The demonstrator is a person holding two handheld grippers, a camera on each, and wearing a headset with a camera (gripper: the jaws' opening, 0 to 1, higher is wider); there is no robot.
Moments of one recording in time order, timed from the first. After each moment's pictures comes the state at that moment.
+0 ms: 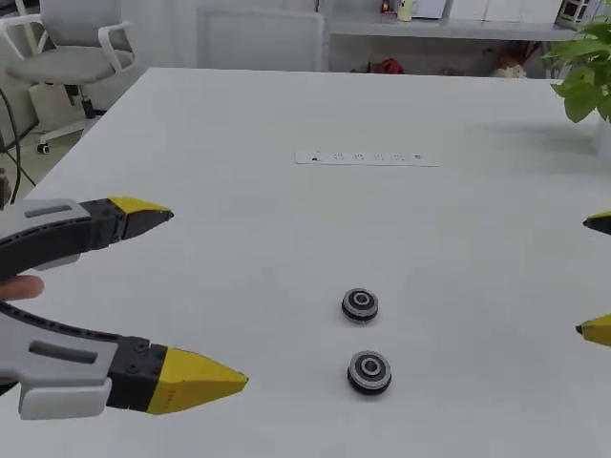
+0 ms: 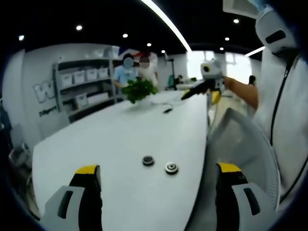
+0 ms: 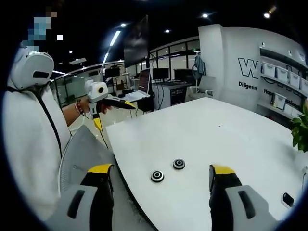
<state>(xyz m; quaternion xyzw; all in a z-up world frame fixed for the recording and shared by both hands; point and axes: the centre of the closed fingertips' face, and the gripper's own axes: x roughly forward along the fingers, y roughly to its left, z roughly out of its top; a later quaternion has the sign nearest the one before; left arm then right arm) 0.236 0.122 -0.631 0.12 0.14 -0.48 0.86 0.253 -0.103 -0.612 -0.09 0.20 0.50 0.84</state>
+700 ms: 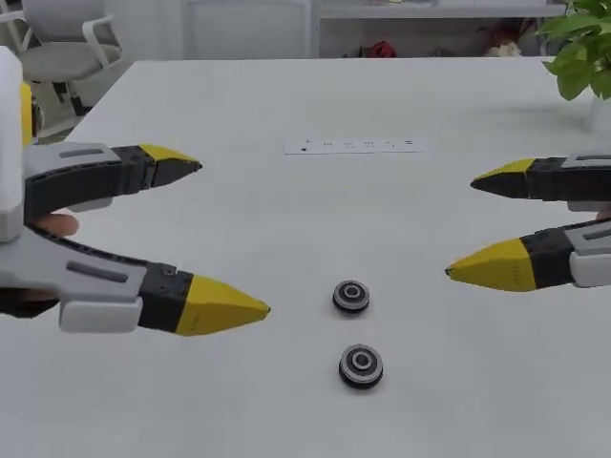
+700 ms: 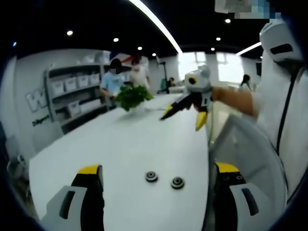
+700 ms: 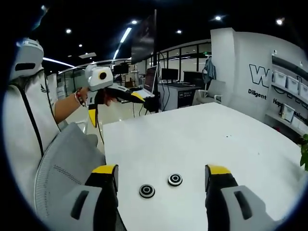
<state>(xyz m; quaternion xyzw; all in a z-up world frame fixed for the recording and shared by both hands) 0.275 0.090 -0.606 0.13 0.12 -0.51 0.84 0.302 -0.046 -0.631 -0.12 0.17 0.53 0.82</state>
